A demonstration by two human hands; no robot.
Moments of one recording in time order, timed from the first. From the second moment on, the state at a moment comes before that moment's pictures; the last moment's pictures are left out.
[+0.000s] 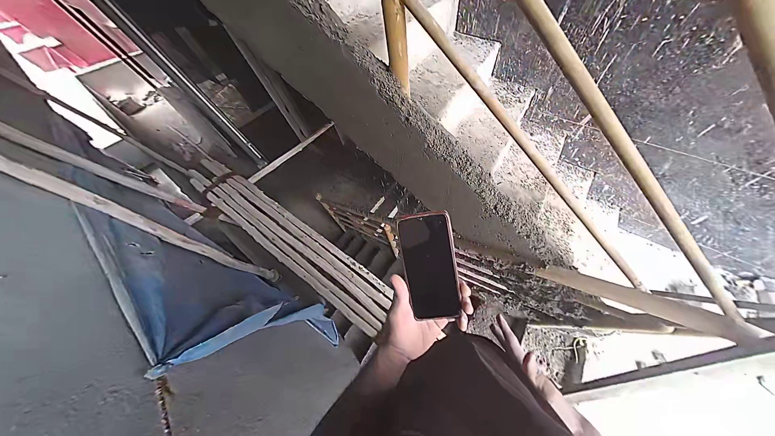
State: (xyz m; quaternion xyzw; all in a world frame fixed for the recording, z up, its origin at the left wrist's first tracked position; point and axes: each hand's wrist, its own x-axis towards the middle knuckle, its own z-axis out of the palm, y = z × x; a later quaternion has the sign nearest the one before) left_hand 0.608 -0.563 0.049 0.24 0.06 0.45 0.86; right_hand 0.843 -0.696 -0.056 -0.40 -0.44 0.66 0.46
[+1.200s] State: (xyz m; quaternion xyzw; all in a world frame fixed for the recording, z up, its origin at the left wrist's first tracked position) left_hand 0.576 -0.547 0.043 0.25 0.01 0.36 0.90; right_hand 0.742 -0.538 0.067 -0.17 -0.33 0.72 0.59
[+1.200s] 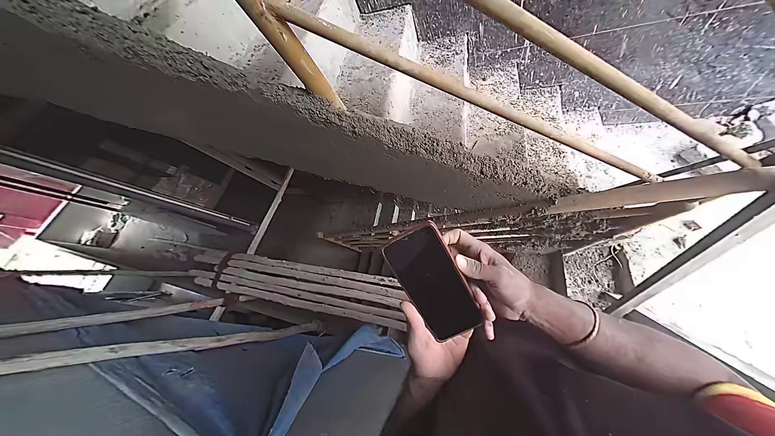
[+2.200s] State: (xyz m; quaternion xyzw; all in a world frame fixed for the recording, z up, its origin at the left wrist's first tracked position) left_hand 0.588 -0.593 0.047 0.26 0.03 0.42 0.87; right_hand 0.759 -0.538 0.054 0.03 -0.31 0.86 0.41
